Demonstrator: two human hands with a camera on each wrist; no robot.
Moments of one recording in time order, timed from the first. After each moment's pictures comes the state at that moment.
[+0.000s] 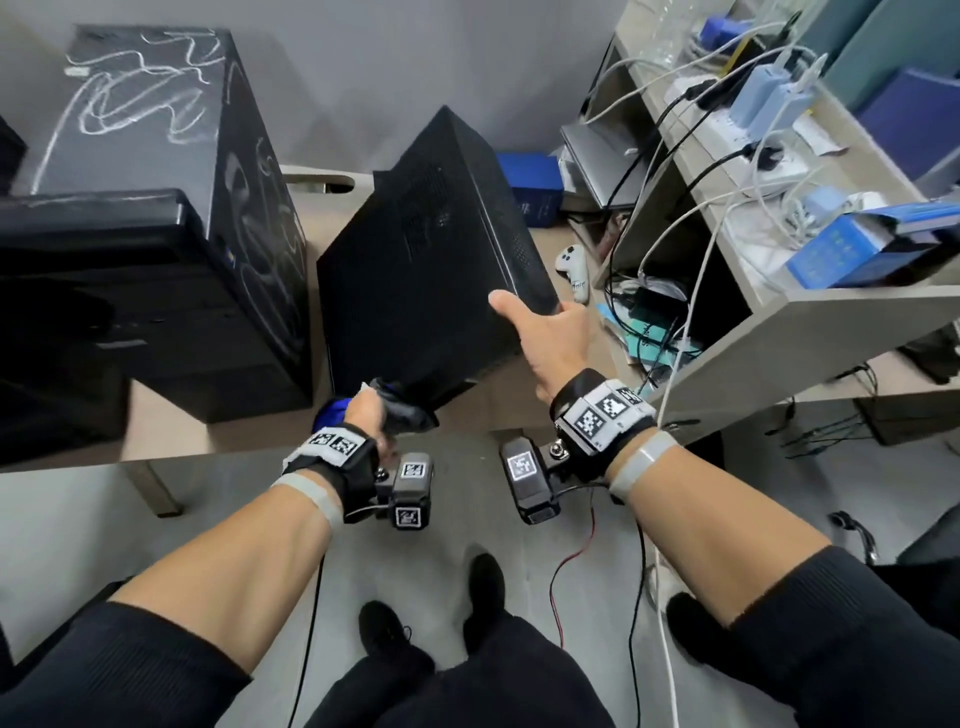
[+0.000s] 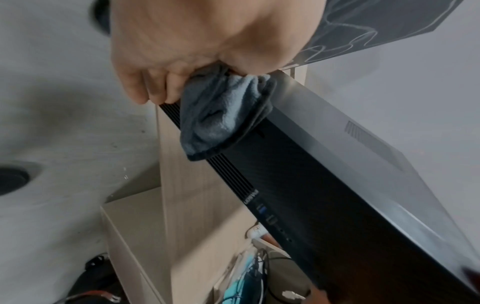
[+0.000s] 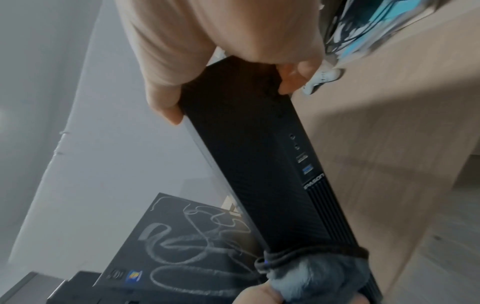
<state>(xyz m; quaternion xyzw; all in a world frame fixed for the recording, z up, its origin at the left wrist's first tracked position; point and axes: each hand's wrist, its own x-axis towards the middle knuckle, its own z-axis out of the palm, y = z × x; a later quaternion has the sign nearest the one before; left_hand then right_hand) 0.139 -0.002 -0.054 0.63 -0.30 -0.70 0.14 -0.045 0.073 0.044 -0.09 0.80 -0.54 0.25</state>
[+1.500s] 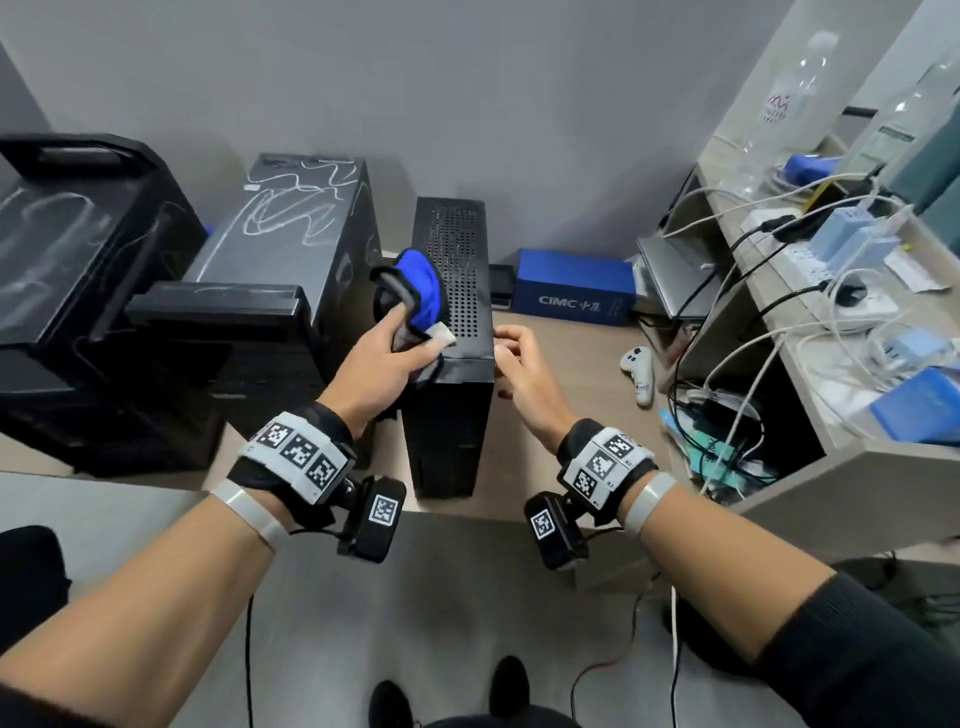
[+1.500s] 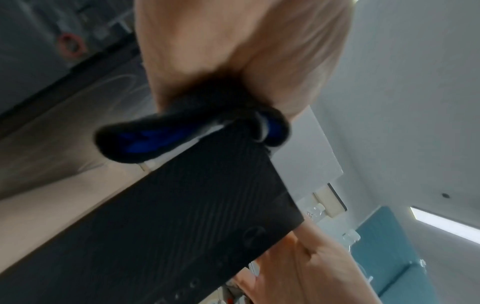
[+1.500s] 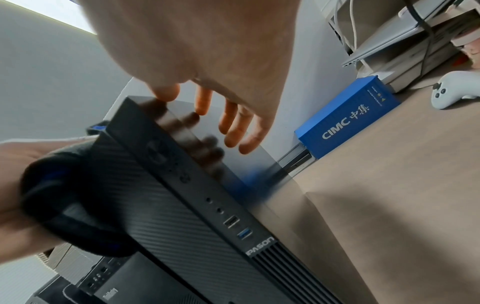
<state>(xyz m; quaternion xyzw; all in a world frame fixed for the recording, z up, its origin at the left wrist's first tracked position) 0.154 -0.058 0.119 0.41 -0.65 -0.56 0.32 -0.029 0.009 0.076 -0.45 0.61 -0.50 0.41</state>
